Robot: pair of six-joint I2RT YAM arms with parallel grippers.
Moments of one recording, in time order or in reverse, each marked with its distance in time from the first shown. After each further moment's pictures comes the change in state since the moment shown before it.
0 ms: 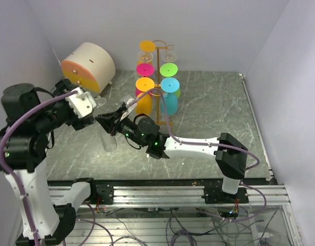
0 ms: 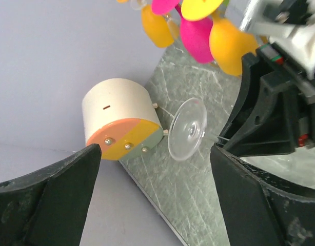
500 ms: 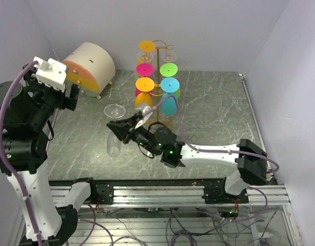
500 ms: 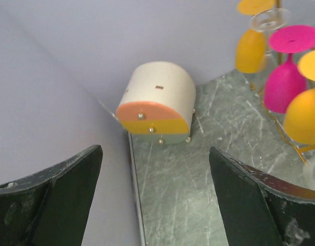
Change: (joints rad) left arm 0.035 -0.029 0.034 0.268 -0.322 -0.512; right arm 0.049 -0.178 -0.196 0.024 0.084 -0.005
